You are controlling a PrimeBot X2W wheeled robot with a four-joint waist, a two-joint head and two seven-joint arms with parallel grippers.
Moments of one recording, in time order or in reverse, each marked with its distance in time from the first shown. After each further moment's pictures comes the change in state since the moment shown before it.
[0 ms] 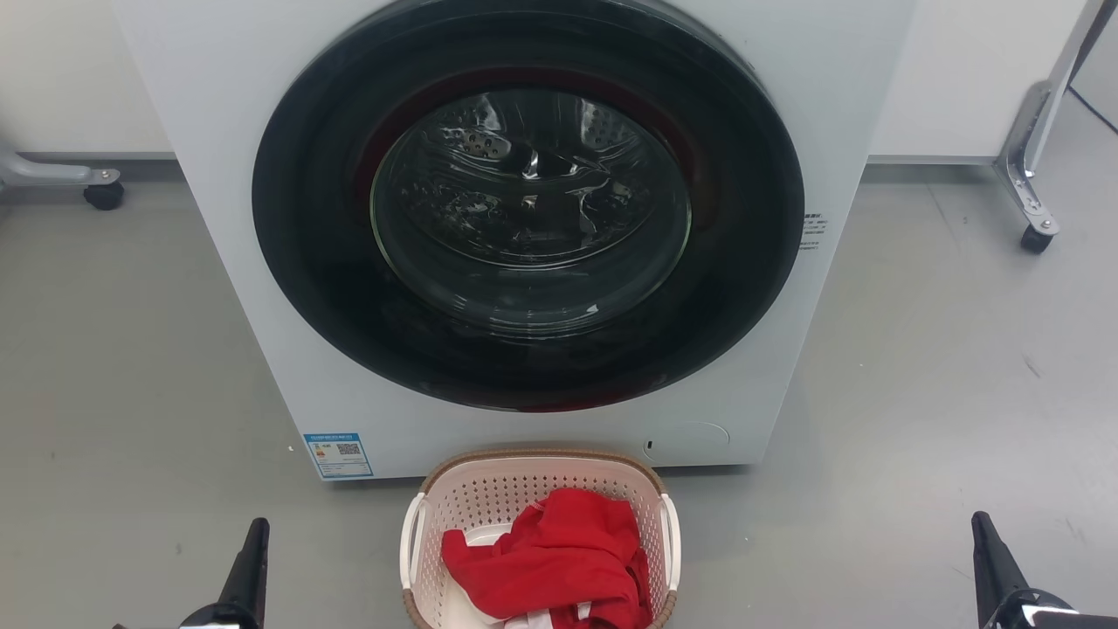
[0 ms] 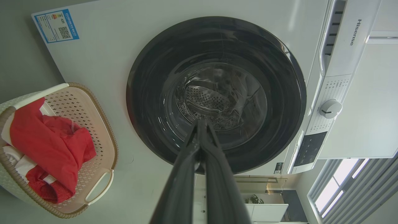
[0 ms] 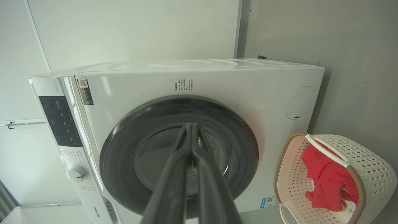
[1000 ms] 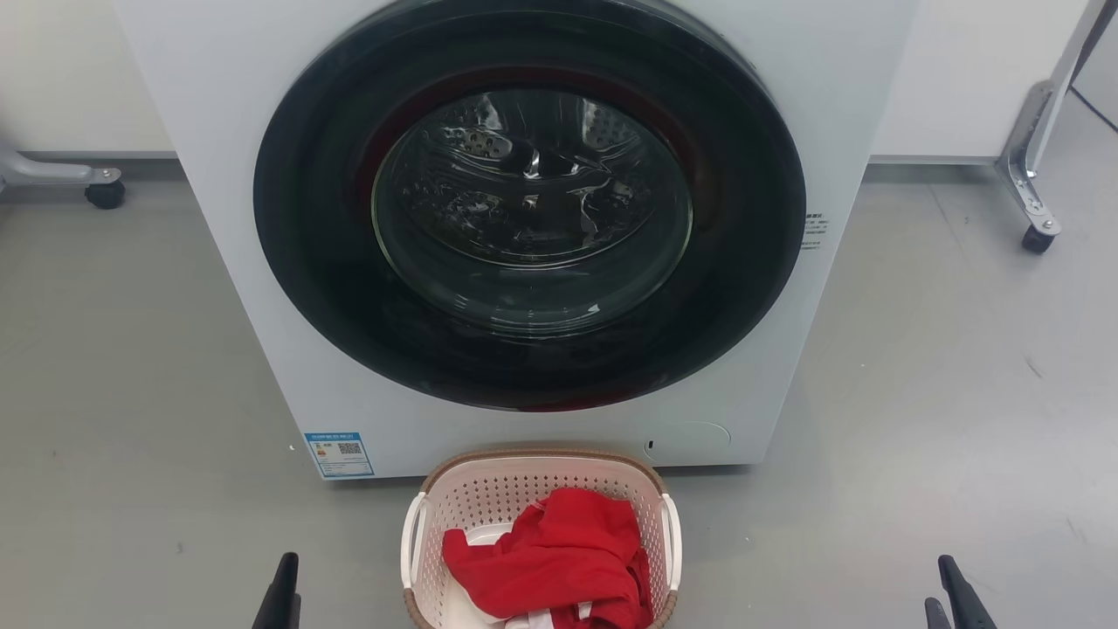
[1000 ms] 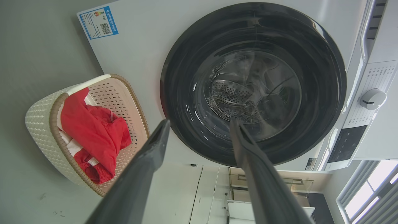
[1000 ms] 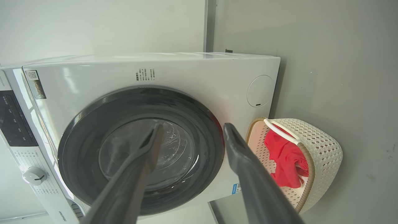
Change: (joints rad) left arm 0.065 -0.014 -0.054 0.029 0.068 0.020 -0.050; right arm 0.057 0.023 0.067 0.063 -0.023 -0.016 -0.047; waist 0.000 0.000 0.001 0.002
